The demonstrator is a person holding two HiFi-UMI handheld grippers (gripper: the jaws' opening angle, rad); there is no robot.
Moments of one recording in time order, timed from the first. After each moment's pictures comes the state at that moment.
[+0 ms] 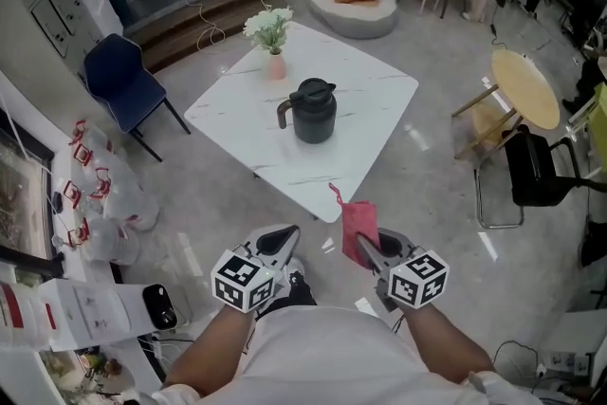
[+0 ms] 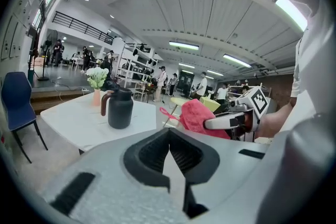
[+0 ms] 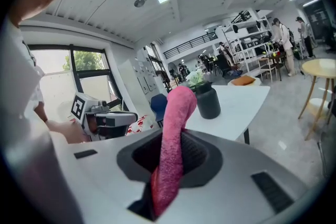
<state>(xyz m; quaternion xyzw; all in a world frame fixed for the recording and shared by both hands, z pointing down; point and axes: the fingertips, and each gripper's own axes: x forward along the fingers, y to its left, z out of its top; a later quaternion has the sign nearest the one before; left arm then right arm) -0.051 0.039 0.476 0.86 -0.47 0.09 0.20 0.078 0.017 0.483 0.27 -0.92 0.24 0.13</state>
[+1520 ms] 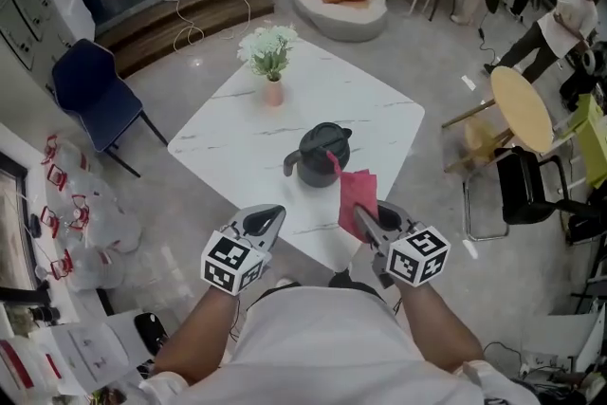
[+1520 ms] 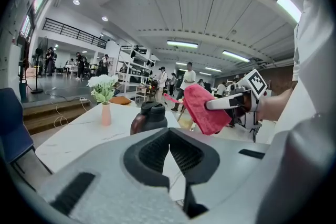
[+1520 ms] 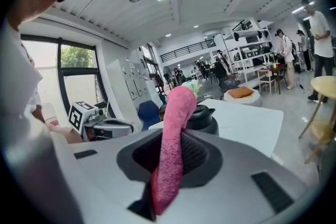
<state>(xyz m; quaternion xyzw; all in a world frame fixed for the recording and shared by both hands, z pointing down) -0.170 -0.146 0.478 0.87 -0.45 0.11 0.16 -0.024 -0.182 0.448 0.32 -0.92 0.21 0.12</state>
